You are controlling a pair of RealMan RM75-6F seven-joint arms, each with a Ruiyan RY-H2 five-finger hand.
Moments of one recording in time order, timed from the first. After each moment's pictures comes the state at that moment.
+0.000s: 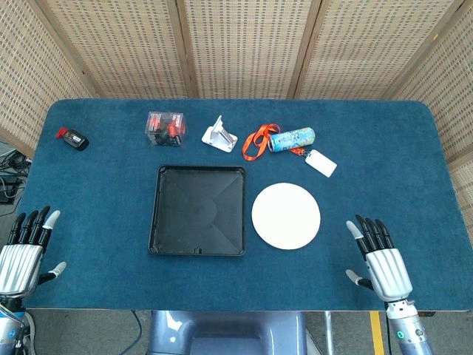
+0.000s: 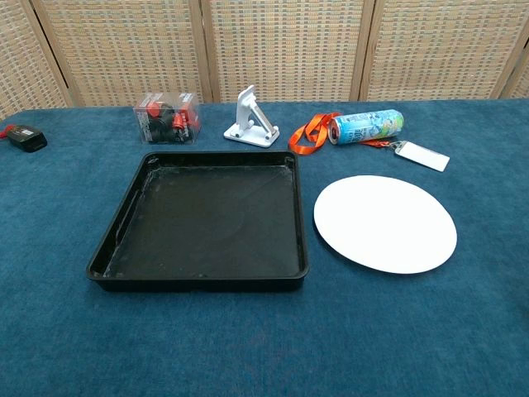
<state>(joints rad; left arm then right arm) -0.06 -1.23 -0.02 -1.59 1.56 1.54 0.27 0.13 -1.40 0.00 -1.45 -1.68 1.54 -0.11</state>
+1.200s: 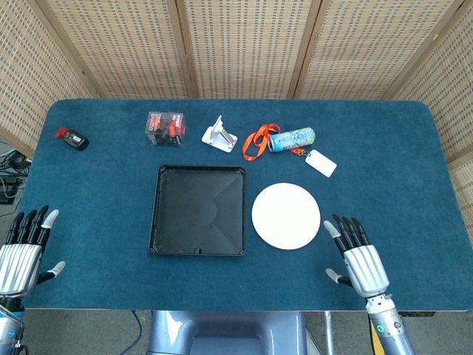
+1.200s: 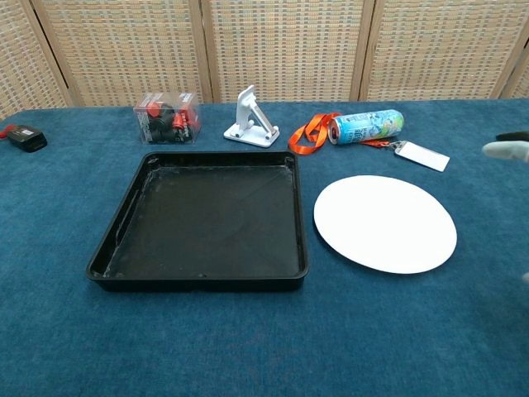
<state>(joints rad) -0.06 -1.23 -0.02 -1.59 1.55 1.54 0.28 0.19 -1.51 0.02 -1.45 -1.69 1.46 -0.13</state>
